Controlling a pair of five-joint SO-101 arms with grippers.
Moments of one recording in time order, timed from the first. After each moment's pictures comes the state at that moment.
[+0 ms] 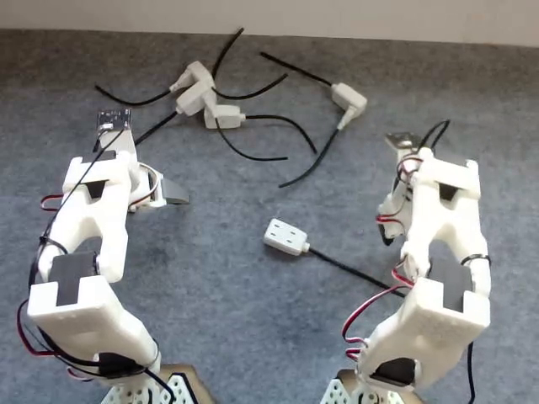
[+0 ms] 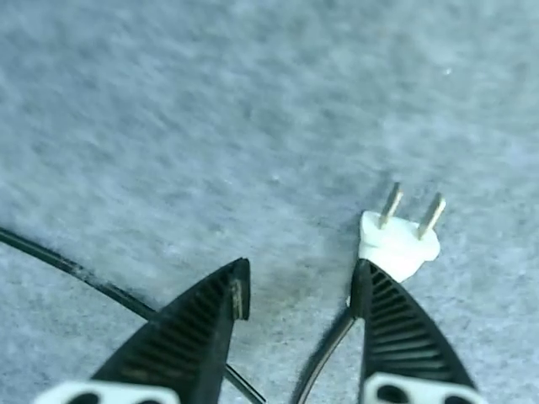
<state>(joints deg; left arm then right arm) -16.1 12.4 21.0 53.3 2.9 13.3 14.9 11.6 73.8 27.9</state>
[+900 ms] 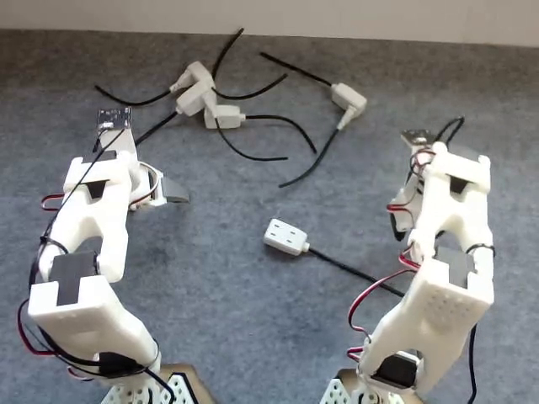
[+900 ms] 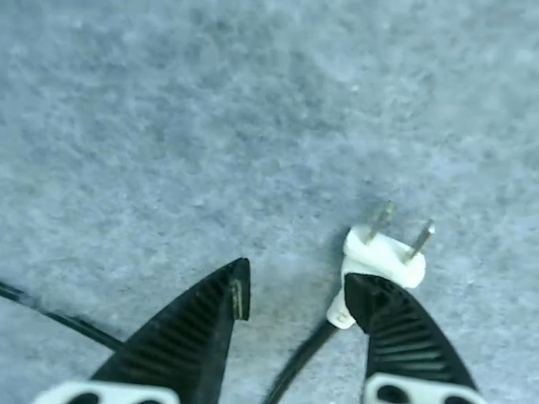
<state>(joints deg) -16.1 12.4 21.0 52.2 2.9 15.2 28.7 0.5 76.0 26.9</state>
